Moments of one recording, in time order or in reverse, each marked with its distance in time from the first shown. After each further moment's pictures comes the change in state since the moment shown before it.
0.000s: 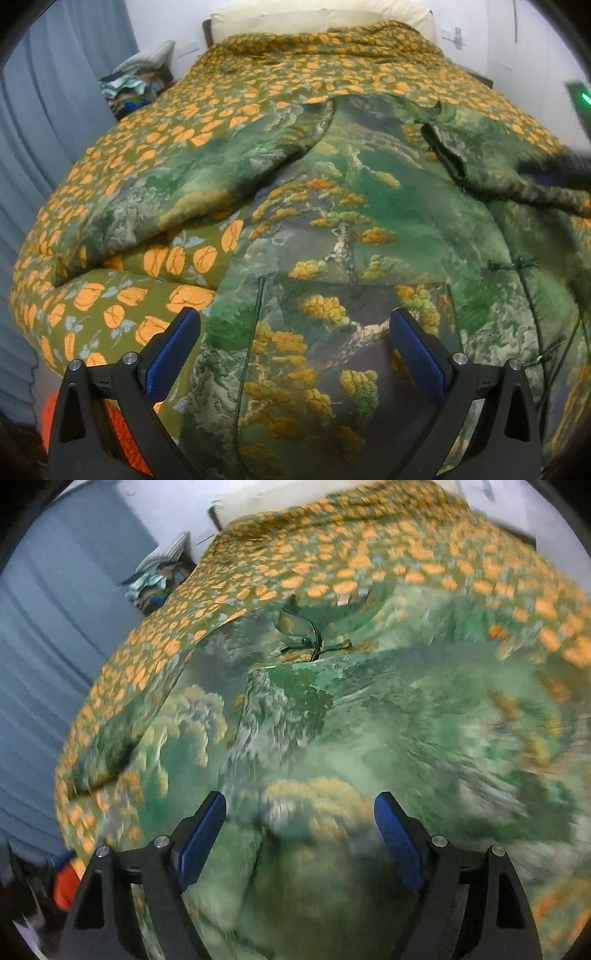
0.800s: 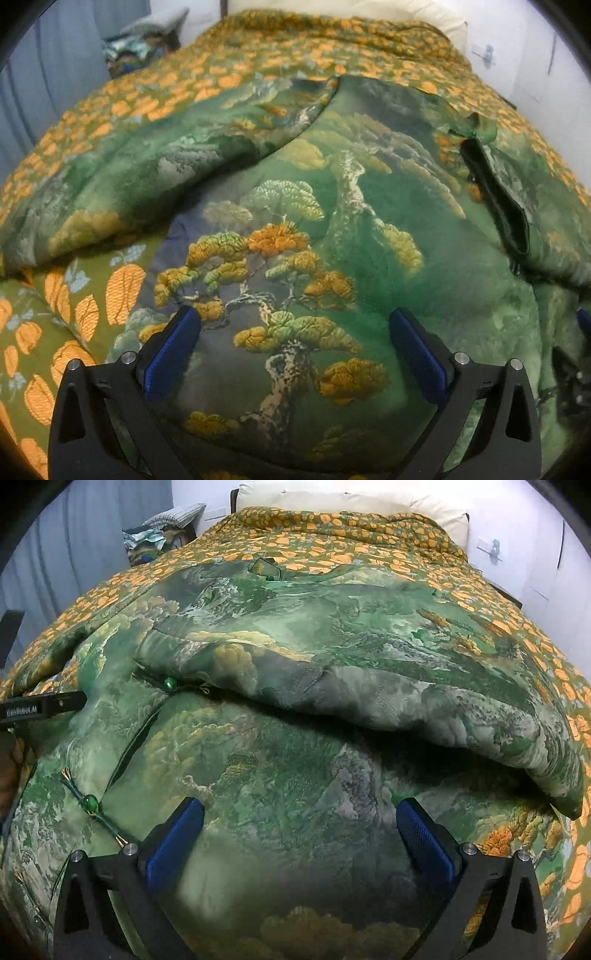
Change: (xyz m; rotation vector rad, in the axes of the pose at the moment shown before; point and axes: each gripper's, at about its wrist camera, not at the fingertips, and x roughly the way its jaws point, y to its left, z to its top) left arm 0.112 -0.034 0.051 -0.136 0.044 -0.036; right arm 0.032 -0.024 -0.078 -0.160 -0.053 -0.199
